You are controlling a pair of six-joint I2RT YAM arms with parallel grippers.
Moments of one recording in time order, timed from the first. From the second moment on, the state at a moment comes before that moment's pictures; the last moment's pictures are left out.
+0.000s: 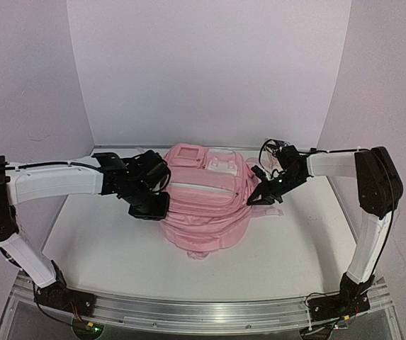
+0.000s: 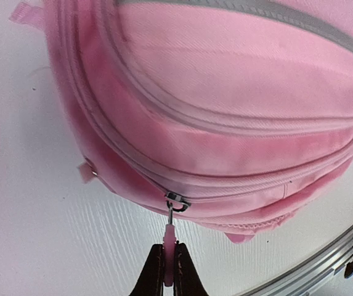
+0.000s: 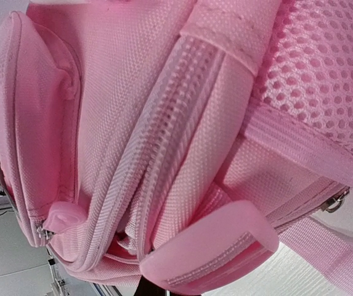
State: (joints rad) left arm -0.93 1.59 1.24 -0.77 -0.07 -0.73; right arm 0.33 1.94 1.29 -0.54 -0.76 0.17
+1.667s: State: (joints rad) left arm -0.43 1.90 1.35 -0.14 0.23 -0.19; right arm 0.33 1.93 1.35 -0.62 -0.55 -0.27
